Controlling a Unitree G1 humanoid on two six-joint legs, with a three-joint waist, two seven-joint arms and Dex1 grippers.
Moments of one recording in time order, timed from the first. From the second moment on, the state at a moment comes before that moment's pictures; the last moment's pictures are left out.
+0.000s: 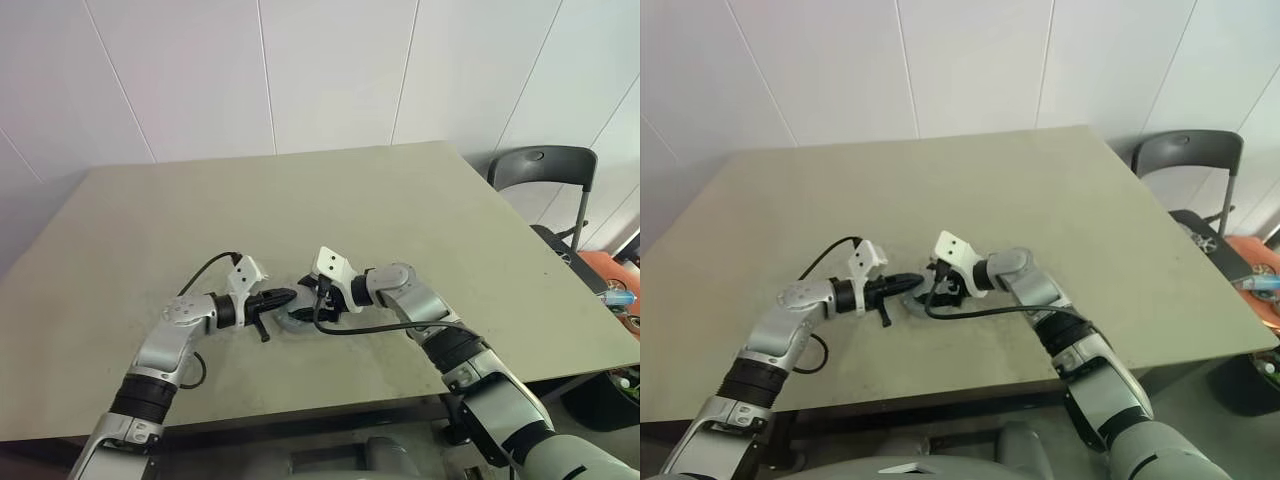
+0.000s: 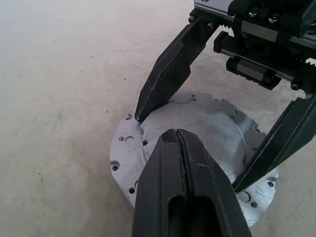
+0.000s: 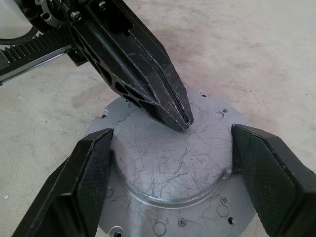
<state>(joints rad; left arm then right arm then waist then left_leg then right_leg) -0.30 0.44 -0.15 0.15 -0.23 0.26 -0.92 -0.65 -0.25 0.42 0.39 0.06 0.37 0.97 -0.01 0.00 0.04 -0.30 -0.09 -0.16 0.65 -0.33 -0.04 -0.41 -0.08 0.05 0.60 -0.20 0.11</state>
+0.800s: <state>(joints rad) -0.28 0.41 -0.15 0.08 -0.28 0.35 -0.92 -0.64 -0.27 0.31 0.29 0.19 0.55 1.05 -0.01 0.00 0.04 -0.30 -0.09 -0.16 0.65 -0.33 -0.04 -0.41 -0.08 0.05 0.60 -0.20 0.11</state>
